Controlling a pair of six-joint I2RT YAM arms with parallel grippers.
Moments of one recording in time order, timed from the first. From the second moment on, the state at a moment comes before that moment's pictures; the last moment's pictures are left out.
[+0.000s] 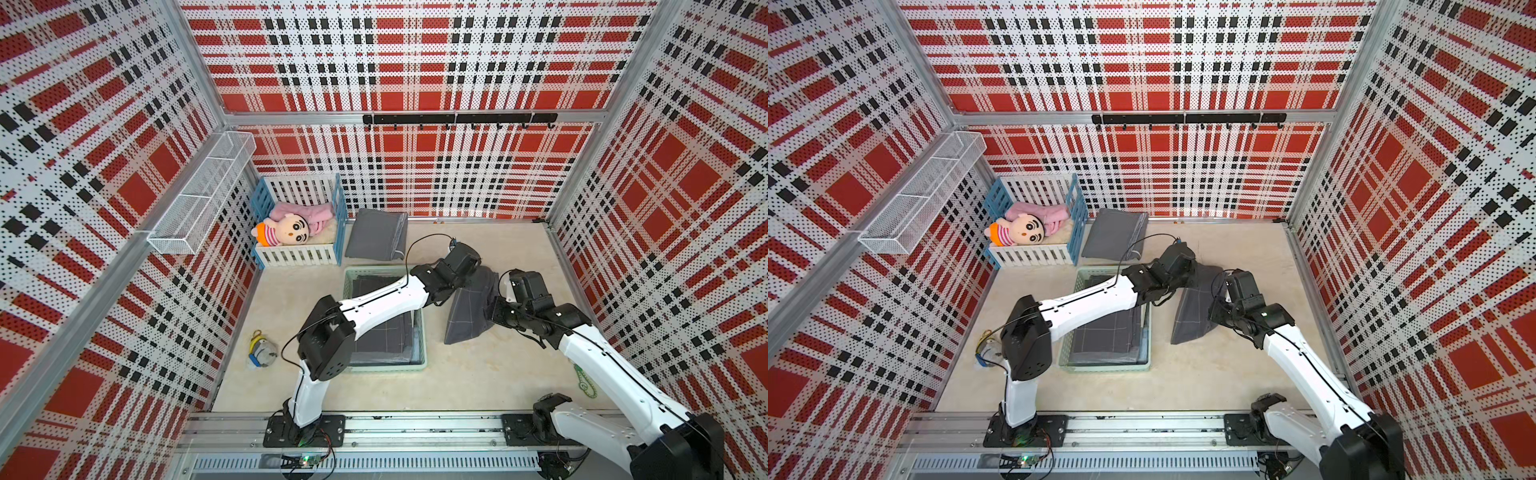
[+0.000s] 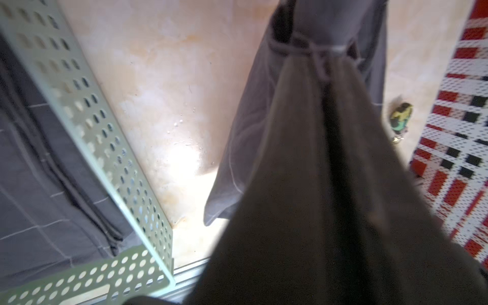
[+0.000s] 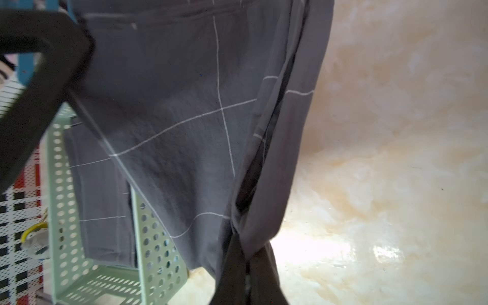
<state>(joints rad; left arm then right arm) -0.93 1.94 1.71 -0.37 -0.29 -0.70 0.38 1.04 0.86 -0.70 -0.09 0.64</state>
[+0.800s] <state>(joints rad) -0.49 1.46 1.13 -0.46 -0.35 -0.65 0.88 1.62 1.15 -0.40 -0.14 0.74</state>
